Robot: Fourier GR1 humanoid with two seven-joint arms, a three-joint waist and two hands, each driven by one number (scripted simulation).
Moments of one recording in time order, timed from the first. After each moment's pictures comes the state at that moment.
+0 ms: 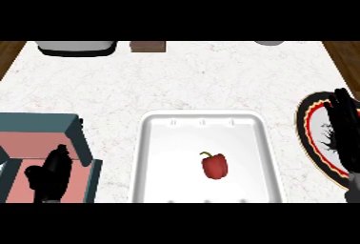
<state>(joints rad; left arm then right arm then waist) 0.07 0.43 -0.28 -1.45 0.30 0.34 -0.14 -0.05 -0.48 0.02 -1.46 -0.38 -0.20 -0.09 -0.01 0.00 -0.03</state>
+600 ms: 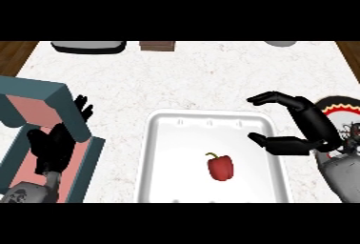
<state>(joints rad) -0.10 0.46 -0.26 -1.43 0.33 0.28 0.01 -0.30 -0.53 0.29 -1.49 -0.13 0.06 -0.35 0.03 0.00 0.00</state>
